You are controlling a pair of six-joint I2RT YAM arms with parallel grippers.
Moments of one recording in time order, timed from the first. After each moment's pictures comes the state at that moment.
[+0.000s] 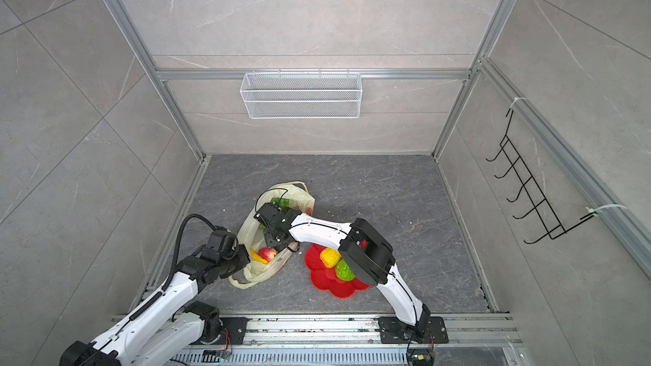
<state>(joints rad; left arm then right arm) -0.35 0.86 0.43 -0.59 -0.02 -0.78 1.02 2.21 1.74 -0.63 0.10 0.61</state>
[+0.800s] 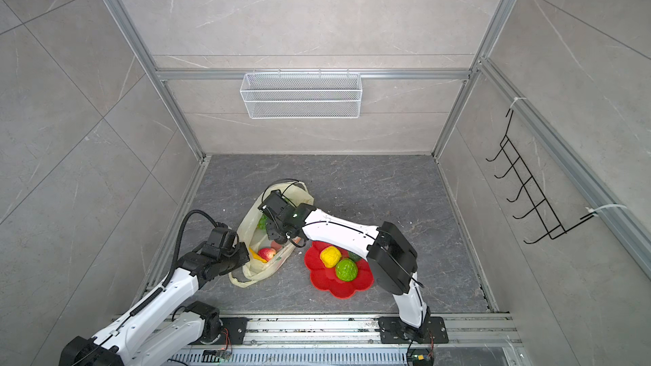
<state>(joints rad) -0.35 0.90 0.48 -0.61 -0.07 -0.70 1.02 1.94 1.64 -0.62 0.13 0.60</state>
